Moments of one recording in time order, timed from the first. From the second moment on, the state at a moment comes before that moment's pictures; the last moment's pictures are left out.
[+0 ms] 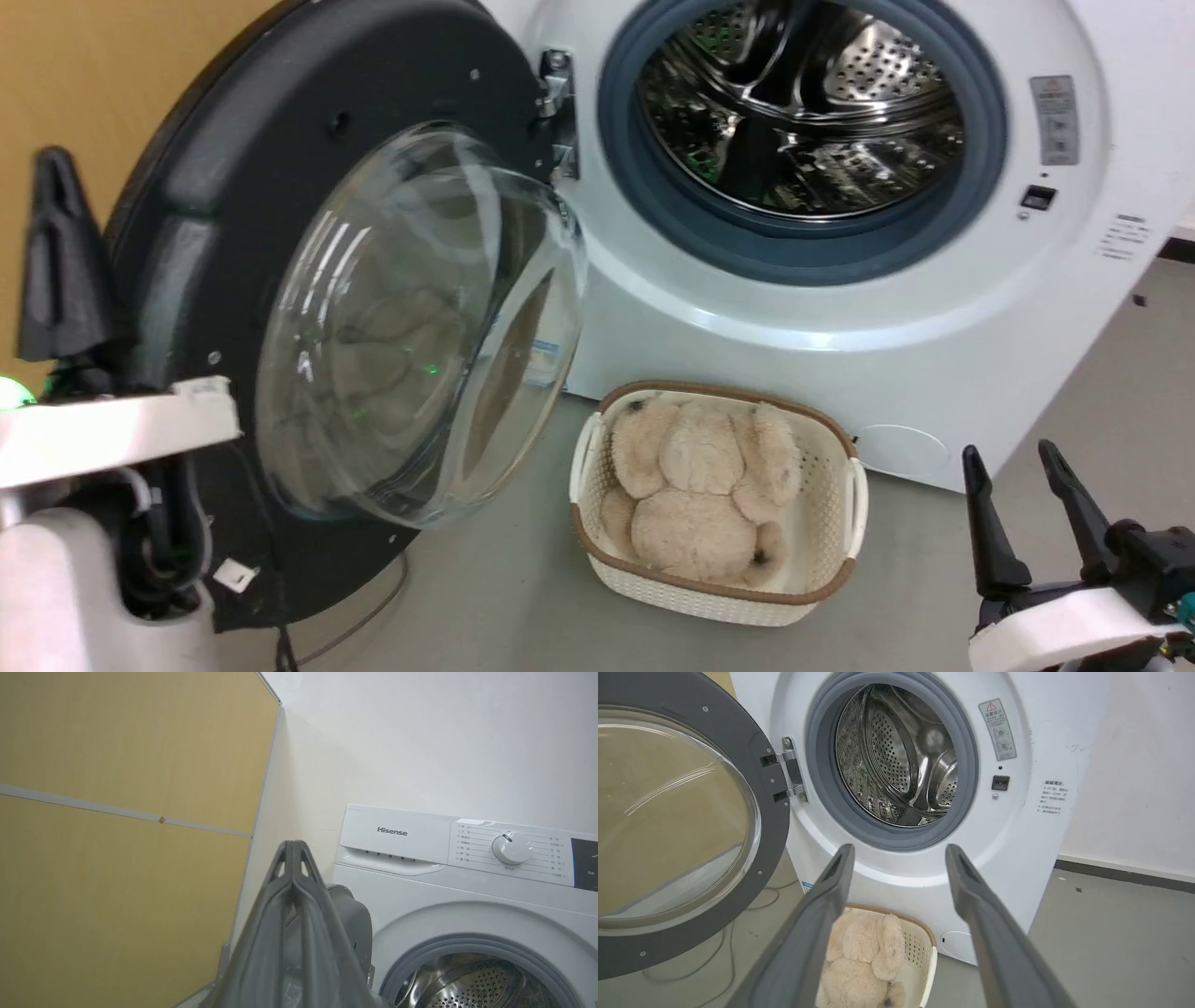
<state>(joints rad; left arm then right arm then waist) -0.33 0.09 0.22 -0.22 -0.28 -0.05 -0.12 0.02 -0.05 -0.10 0.00 0.11 0.13 -0.12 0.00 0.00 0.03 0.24</state>
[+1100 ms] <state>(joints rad) -0.27 0.08 0.55 0.13 -1.05 -0.08 0.34 0.02 -0.05 -0.14 -0.01 0.14 0.13 -0.18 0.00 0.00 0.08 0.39</state>
